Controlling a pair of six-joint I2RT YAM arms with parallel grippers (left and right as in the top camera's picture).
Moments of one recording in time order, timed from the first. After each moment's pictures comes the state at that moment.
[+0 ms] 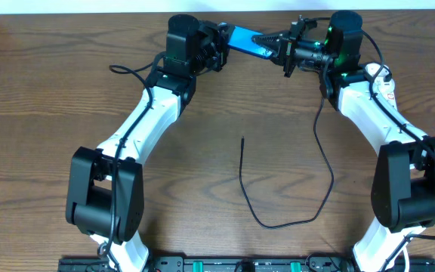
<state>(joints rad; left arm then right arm) -0.32 1.86 1.38 0.16 0.30 -1.69 0.18 1.91 1.35 0.36 -1.00 1.75</state>
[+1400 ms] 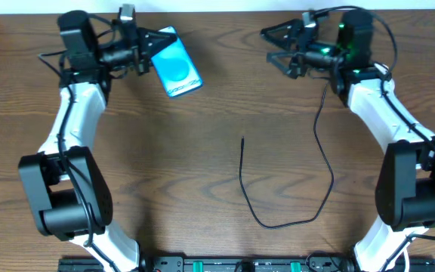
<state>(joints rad) 0.16 1.86 1.37 0.14 1.35 -1.20 0.13 1.91 1.36 0.16 -1.01 1.16</state>
